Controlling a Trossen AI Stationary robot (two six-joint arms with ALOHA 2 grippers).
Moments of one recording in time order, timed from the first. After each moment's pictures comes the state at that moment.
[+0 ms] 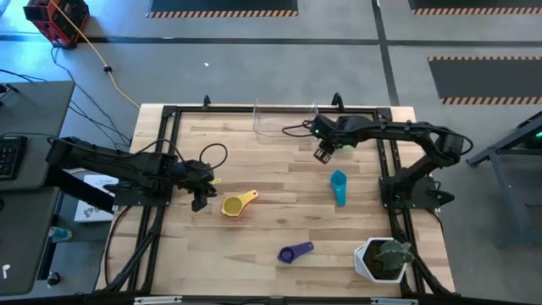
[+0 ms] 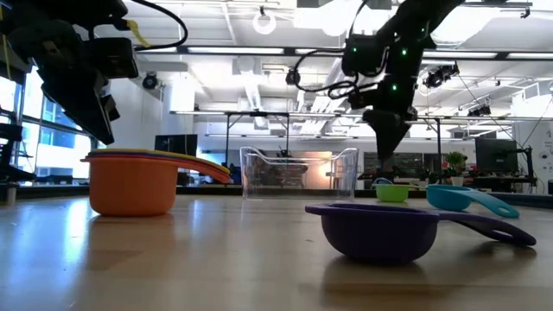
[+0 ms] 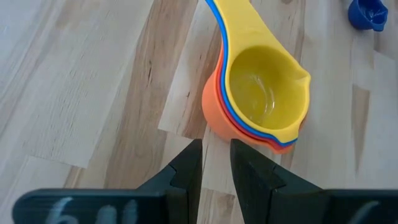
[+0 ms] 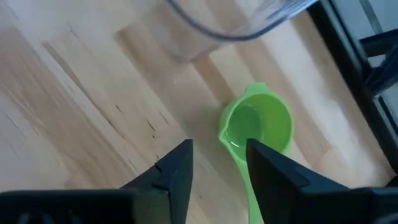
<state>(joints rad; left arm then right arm) -0.08 0.84 0.46 -0.53 0.04 -0.42 -0.42 1.53 1.03 -0.78 0.30 0.15</state>
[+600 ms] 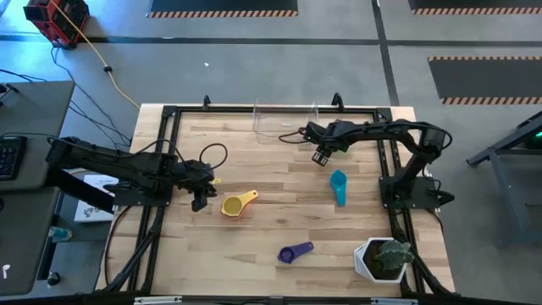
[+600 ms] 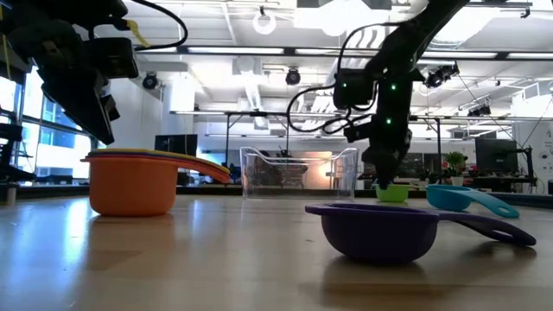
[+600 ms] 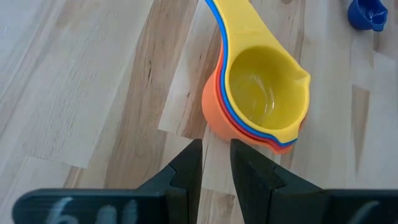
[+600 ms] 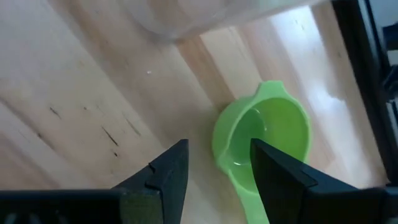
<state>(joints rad) -0.08 0.84 0.46 -0.53 0.04 -0.42 -0.43 1.70 0.98 -0.66 0.41 0.10</state>
